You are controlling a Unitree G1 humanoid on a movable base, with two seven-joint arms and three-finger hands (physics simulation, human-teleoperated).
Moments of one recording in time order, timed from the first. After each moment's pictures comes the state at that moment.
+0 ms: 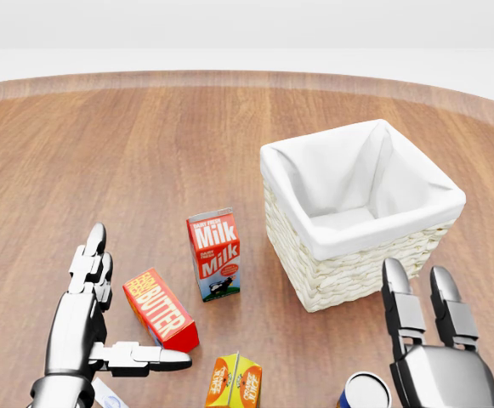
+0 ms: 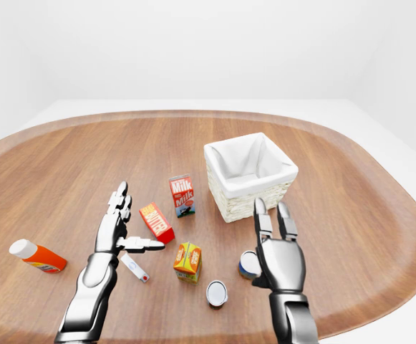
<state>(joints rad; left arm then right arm) 0.03 0.02 0.01 -0.03 0.09 0.02 -0.01 0.41 -0.08 -0.04 -0.36 -1.18 -0.09 -0.13</state>
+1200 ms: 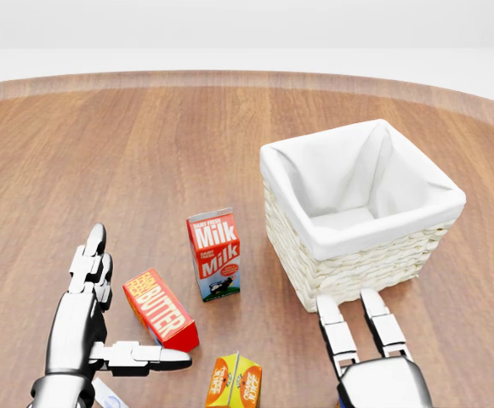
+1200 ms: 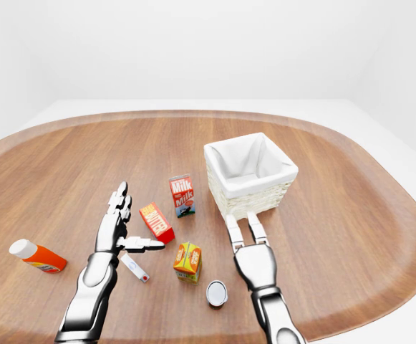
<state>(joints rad) 0.03 0.02 0.01 -0.03 0.09 0.03 -0.01 0.27 -0.17 0.12 0.02 -1.45 -0.09 -0.29</state>
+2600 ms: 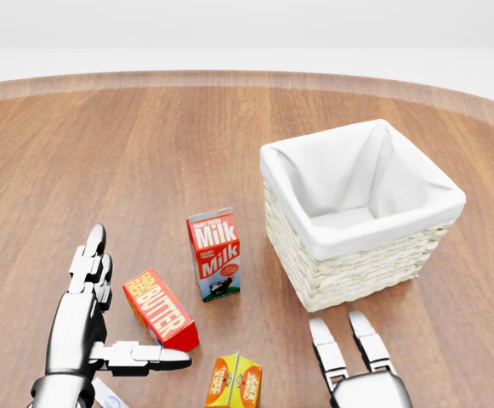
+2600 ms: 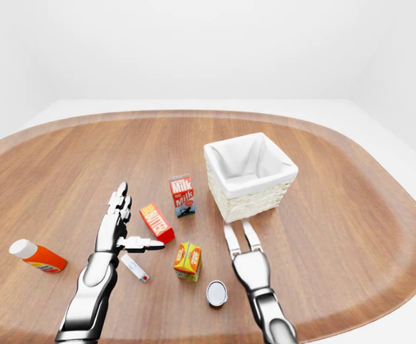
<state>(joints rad) 0.02 0.02 0.01 -0.02 0.09 0.02 -0.01 0.11 -0.19 0.17 0.46 -1.45 -0.09 -0.47</state>
